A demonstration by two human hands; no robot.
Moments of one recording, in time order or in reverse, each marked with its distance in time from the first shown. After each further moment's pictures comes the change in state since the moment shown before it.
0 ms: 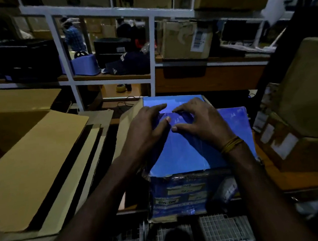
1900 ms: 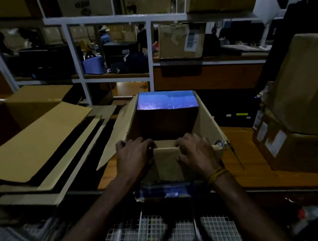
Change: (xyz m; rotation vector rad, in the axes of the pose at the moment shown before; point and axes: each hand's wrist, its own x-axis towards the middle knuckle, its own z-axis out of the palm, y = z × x) left_hand -0.105 0.054 0.065 0.802 -0.196 -0.173; right_hand -0.134 0.039 0.008 -0.244 -0.171 0.025
